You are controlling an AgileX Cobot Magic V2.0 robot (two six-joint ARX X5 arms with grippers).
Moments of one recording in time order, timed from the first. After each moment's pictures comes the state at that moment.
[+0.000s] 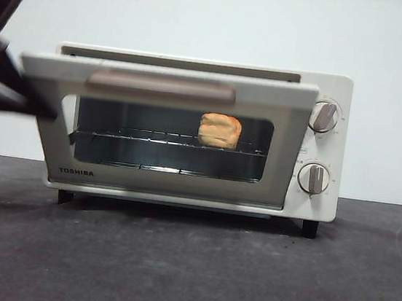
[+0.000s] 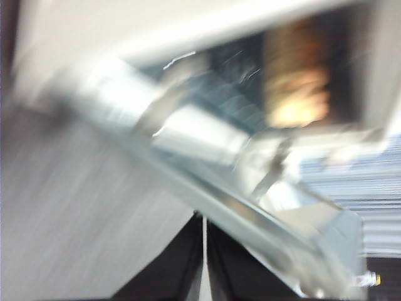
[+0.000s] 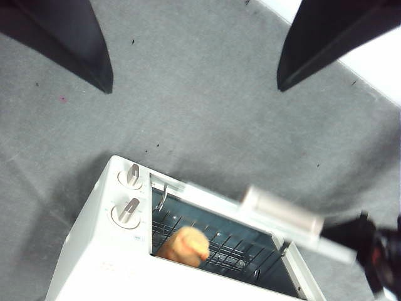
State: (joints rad) left arm -0.04 1.25 0.56 0.15 0.84 -0.78; right arm 0.69 0.65 1.23 -1.19 0.03 0.23
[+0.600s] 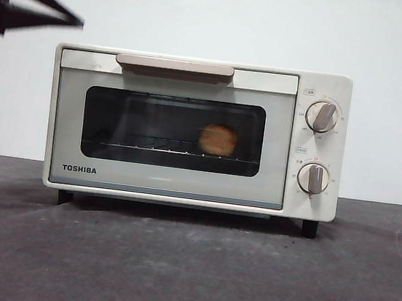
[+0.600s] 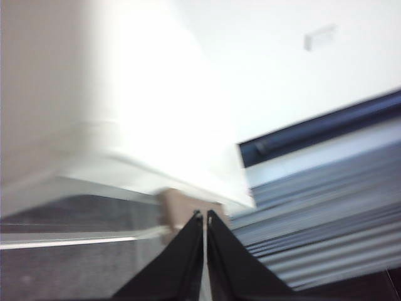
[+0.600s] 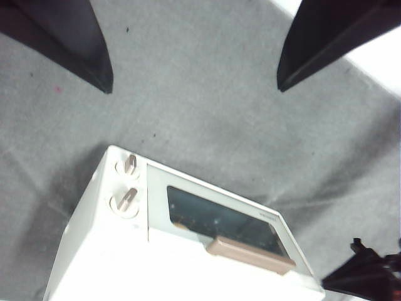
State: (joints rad) left arm -0.04 1.17 0.57 0.56 0.85 -1.06; right arm 0.69 0.65 1.23 -1.14 0.03 0.24
